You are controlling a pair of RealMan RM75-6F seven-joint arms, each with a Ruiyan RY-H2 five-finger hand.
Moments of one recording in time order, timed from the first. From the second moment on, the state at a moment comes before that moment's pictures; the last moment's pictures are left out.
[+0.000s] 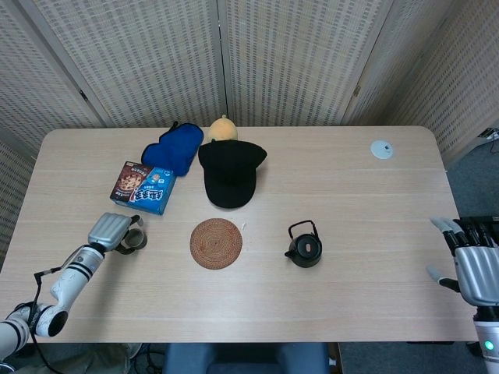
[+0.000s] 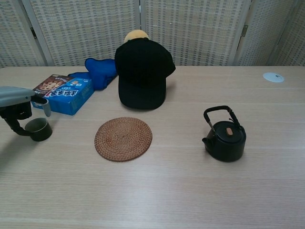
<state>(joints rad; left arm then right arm) -0.65 -1.44 -0.09 -1.13 1.30 0.74 0.03 0.07 -1.03 0.08 -1.71 -1.49 1.50 -0.12</state>
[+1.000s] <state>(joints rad) -0.67 -1.45 -0.07 -1.11 1.28 0.72 0.03 0.06 -1.03 0.08 -1.70 -1.48 1.50 -0.11</state>
